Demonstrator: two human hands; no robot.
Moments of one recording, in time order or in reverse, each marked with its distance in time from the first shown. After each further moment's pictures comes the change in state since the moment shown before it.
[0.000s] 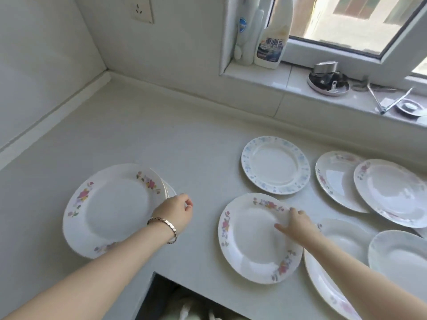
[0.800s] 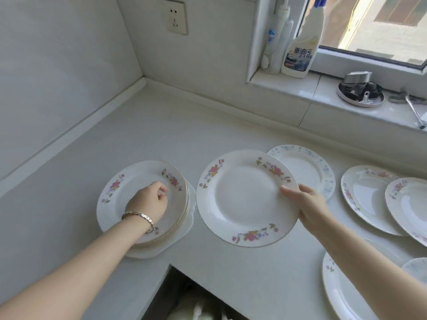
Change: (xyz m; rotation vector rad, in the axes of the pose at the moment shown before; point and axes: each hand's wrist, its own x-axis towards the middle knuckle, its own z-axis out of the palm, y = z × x) left_hand -0.025 -0.042 -0.060 0.046 0.308 -0.172; right_hand -0.035 -0.059 -0.058 1.299 -0.146 -0.225
